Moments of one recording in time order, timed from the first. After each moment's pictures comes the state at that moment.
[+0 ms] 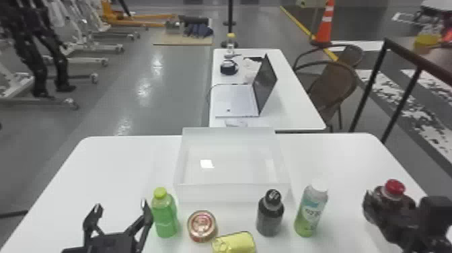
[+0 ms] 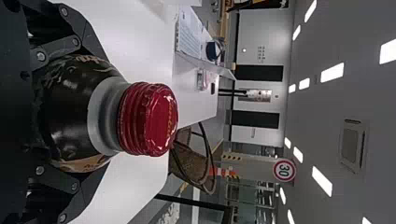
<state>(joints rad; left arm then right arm) 0.38 0.01 -0.03 -1.73 -0.01 -0.39 0.18 0.07 -0.16 -0.23 -1.42 -0.08 -0.08 0.22</state>
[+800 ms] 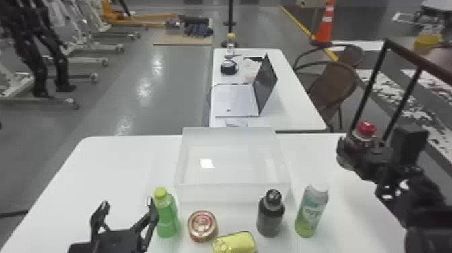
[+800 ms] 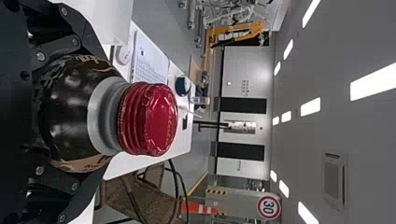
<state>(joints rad) 0.35 0.03 -0.06 -1.70 0.00 -0.39 0.18 -0.15 -0.23 -0.07 -1.53 -0.15 0.17 0.23</state>
